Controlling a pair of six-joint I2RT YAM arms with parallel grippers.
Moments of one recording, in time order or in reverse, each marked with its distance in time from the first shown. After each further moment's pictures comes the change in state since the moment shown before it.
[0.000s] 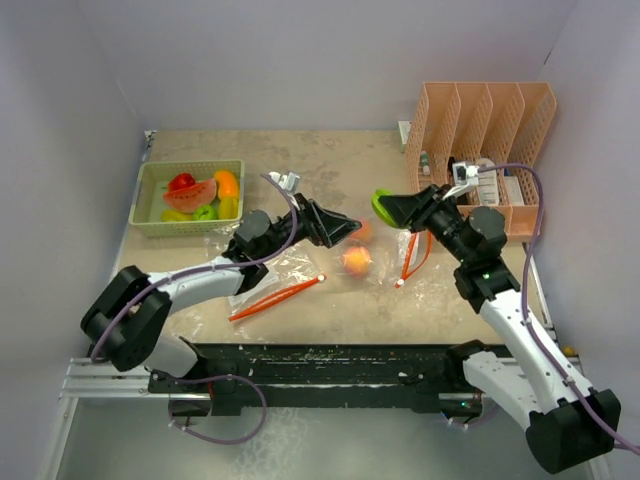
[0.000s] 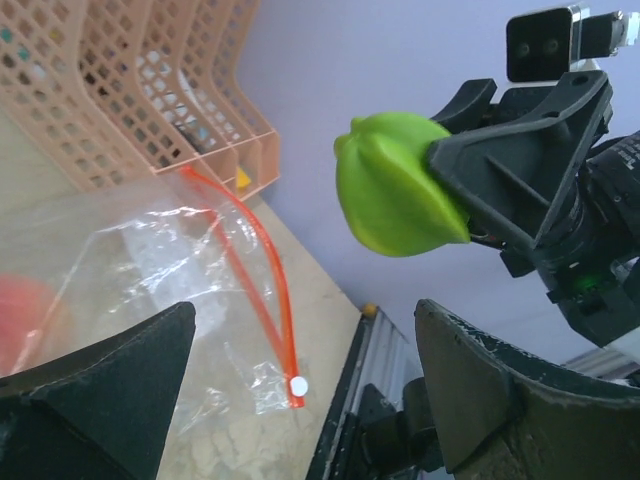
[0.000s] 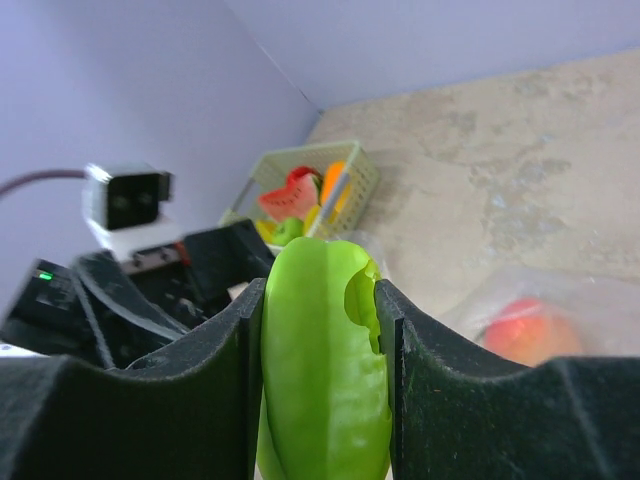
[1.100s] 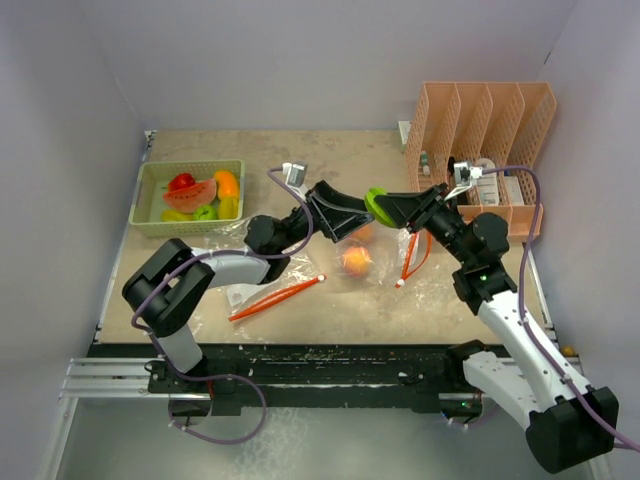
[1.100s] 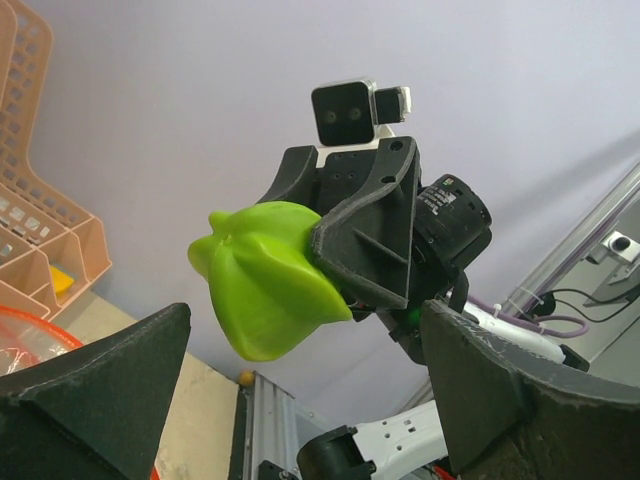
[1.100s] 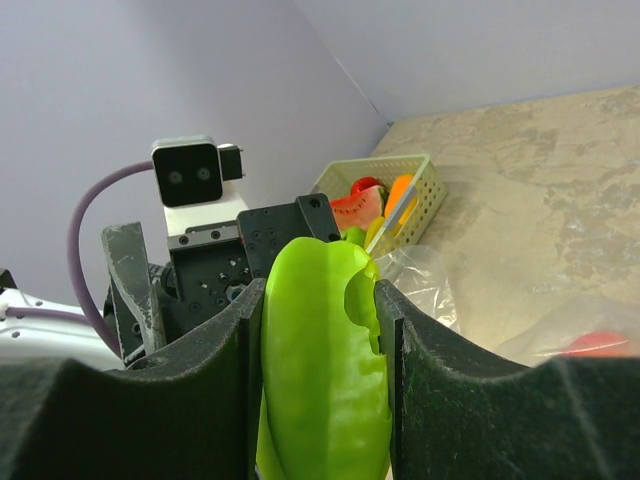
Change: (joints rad) left arm -0.047 0.285 0.114 0.618 0.106 -0.282; right arm 0.000 -0.010 -0.043 0.202 -0.101 0.118
